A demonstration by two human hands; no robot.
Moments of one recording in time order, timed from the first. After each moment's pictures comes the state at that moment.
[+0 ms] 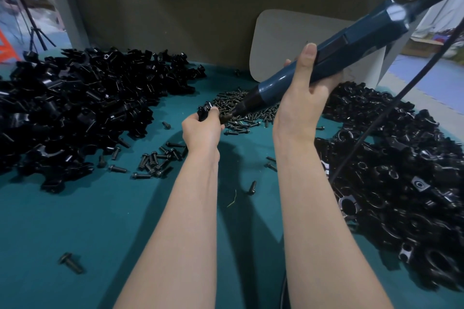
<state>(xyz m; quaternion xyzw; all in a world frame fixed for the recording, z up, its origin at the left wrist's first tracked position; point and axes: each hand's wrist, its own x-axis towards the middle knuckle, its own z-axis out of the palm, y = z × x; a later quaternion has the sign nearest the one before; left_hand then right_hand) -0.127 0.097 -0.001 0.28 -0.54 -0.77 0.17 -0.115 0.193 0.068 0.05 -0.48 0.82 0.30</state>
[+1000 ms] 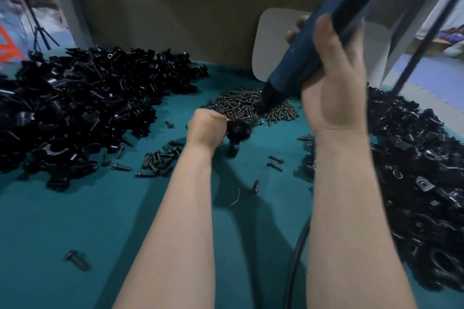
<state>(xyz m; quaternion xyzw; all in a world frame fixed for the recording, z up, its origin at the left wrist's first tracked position) -0.116 0.092 0.008 0.24 -0.78 -0.57 0.08 -0.092 0.226 0.100 0.28 -0.49 0.81 0.14</state>
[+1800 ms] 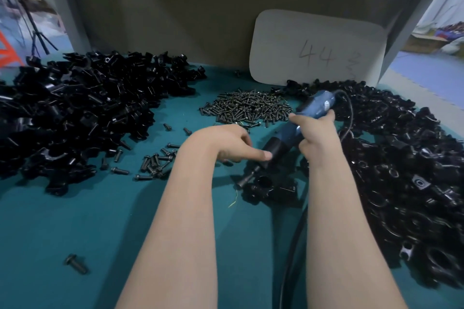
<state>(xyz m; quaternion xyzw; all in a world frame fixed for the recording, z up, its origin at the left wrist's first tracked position) -0.101 0.095 0.041 -0.07 -0.93 -0.29 -0.20 -0.152 0.261 0.022 -0.17 -0.64 0.74 0.08</state>
